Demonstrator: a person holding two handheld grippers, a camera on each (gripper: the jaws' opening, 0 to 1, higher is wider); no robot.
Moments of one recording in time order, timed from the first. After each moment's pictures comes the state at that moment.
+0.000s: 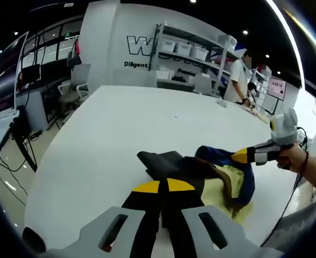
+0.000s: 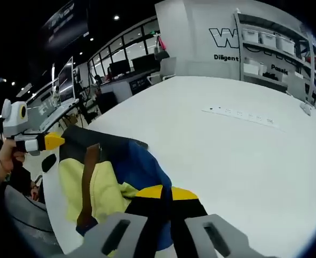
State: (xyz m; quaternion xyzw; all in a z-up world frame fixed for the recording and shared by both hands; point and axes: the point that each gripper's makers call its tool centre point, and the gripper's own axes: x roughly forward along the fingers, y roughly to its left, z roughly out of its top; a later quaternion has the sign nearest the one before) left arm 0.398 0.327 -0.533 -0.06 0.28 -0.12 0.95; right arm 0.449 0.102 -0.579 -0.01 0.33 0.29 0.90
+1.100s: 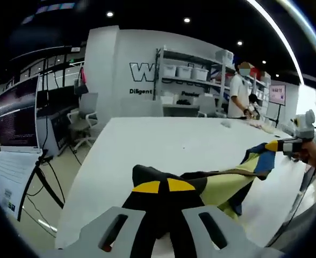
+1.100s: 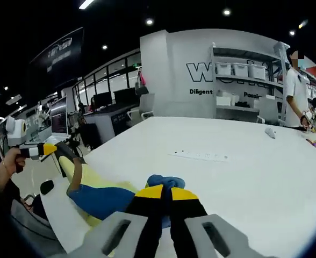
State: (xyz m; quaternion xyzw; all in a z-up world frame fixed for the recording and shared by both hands) left arm 0.388 0.357 -0.436 -0.02 0.18 -0.09 0.98; right arm 0.431 0.027 -0.453 0.00 0.20 0.21 0.96
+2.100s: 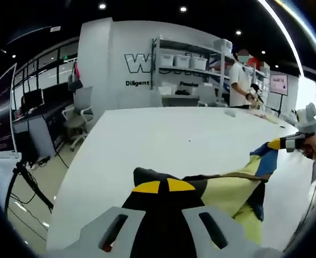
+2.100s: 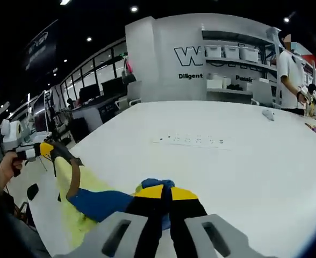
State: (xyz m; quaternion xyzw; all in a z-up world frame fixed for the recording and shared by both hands) left arm 0.479 0.346 -0.491 0.00 0.21 -0.10 0.97; right arm 0.509 0.016 -0.522 0.01 0.26 0.17 0.95
